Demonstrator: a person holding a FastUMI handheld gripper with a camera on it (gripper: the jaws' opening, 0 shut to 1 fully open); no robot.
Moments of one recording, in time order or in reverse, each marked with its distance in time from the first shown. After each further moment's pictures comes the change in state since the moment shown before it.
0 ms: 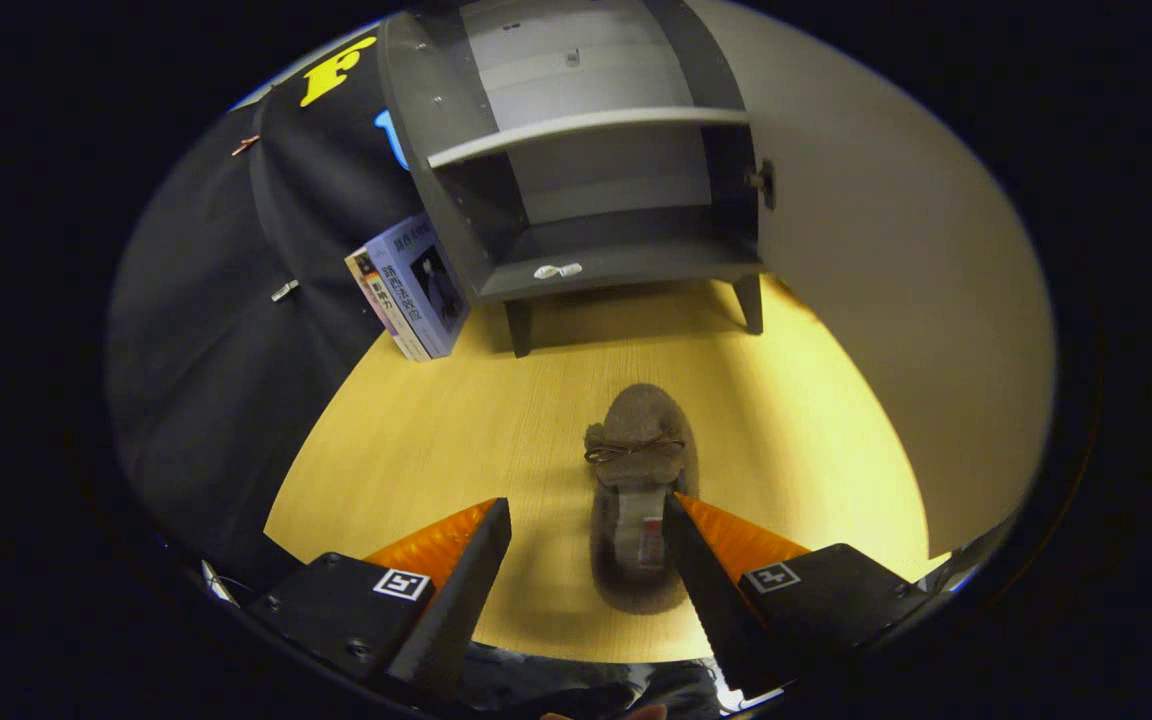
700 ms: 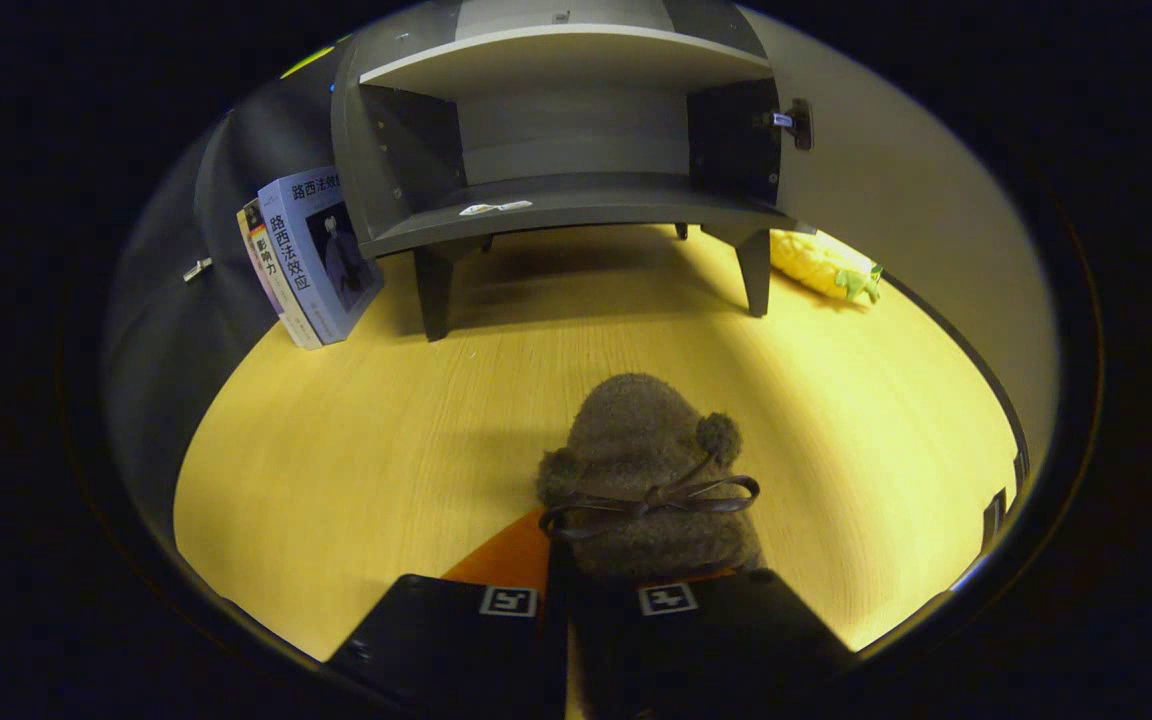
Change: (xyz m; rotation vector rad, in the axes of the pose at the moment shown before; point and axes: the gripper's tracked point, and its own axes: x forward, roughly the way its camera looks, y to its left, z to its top) arm 0.125 -0.029 -0.002 -0.050 -0.094 -0.212
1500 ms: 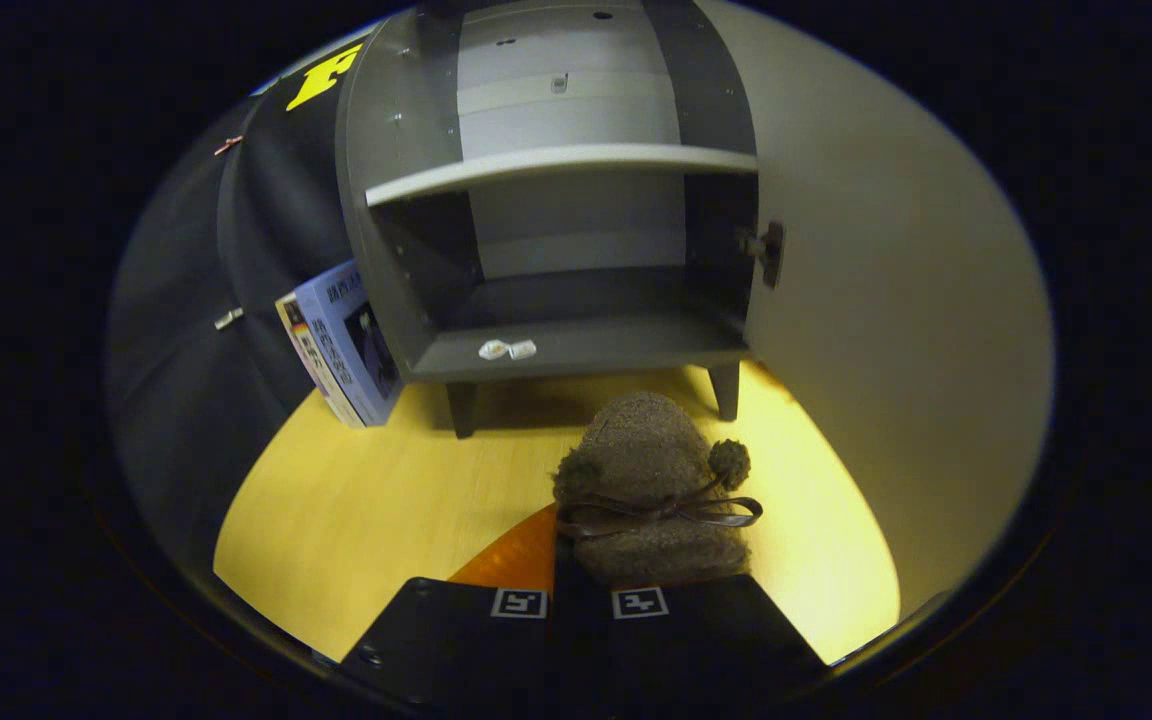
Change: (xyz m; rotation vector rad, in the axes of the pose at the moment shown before) arm -0.084 -0.012 0.119 0.007 -0.125 0.069
